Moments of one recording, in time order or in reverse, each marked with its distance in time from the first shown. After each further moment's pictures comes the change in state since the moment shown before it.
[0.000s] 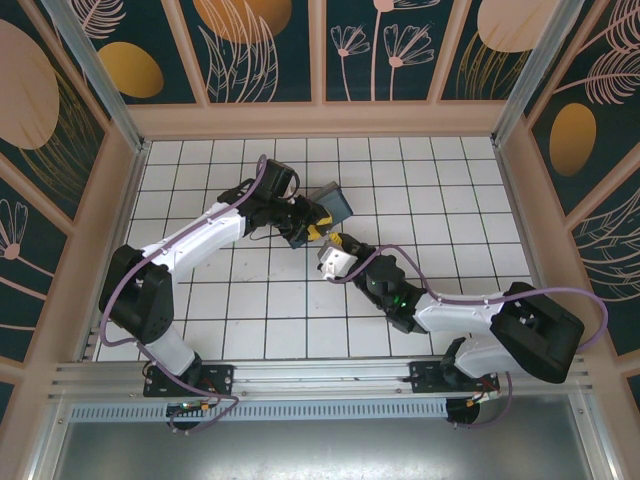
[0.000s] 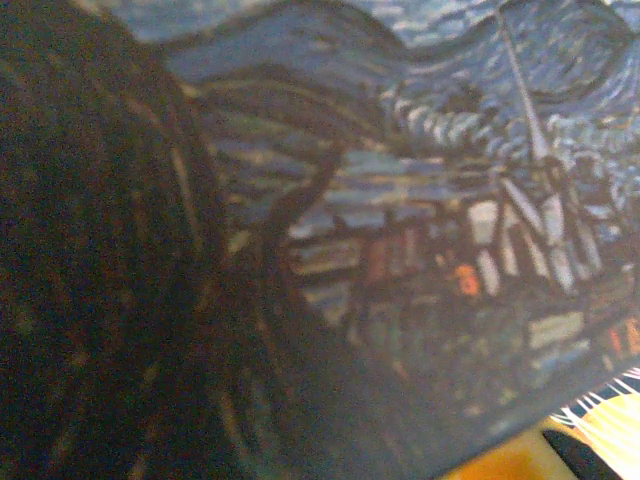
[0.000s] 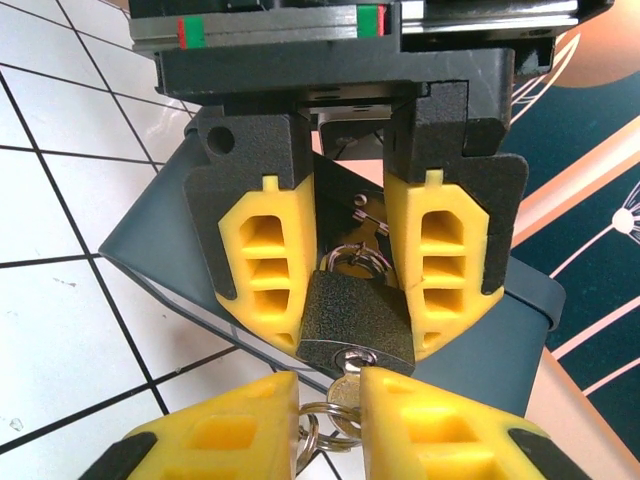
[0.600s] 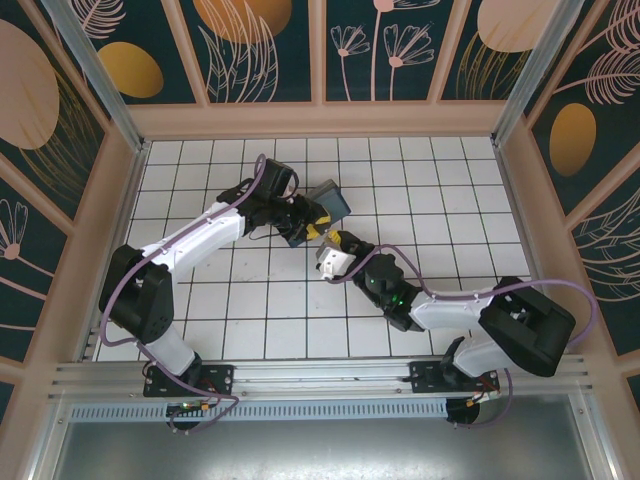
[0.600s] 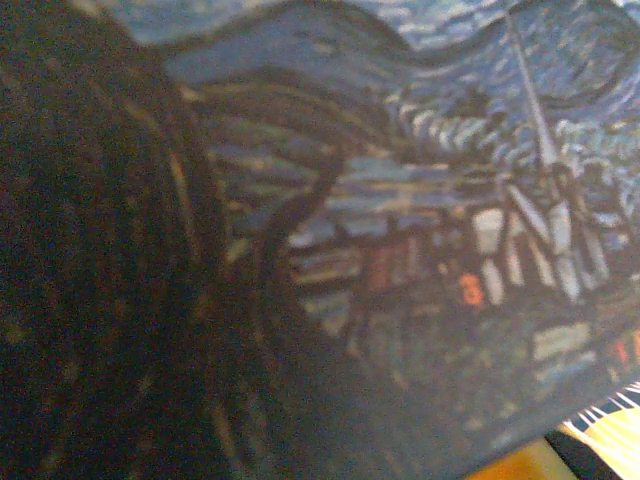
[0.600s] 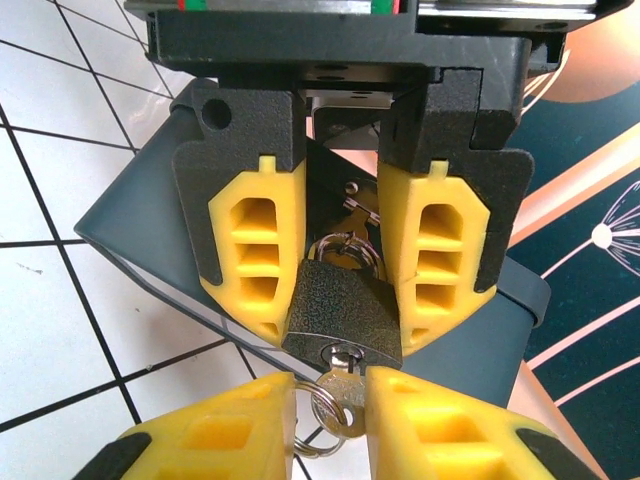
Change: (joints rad) left arm 0.003 0.000 0.000 0.000 -0.022 0.000; right arm -0.018 0.062 0.000 0.080 -0.003 -0.080
